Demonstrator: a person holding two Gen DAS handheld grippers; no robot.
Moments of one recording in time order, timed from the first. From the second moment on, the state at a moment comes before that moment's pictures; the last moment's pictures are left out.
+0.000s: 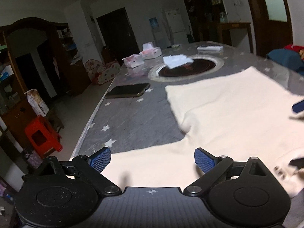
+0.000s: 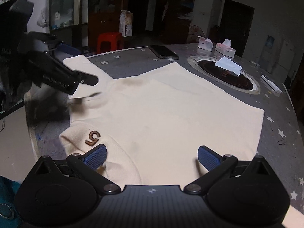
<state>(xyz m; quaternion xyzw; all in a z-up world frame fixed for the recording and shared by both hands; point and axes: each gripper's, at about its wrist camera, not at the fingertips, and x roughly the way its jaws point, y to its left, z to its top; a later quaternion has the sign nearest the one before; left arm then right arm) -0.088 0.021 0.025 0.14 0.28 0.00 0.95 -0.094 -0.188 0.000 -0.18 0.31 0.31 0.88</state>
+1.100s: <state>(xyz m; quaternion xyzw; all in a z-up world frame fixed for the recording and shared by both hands) -0.106 -0.015 0.007 0.06 0.33 -0.17 0.93 -0.121 -0.294 -0.005 0.01 0.36 0.22 0.91</state>
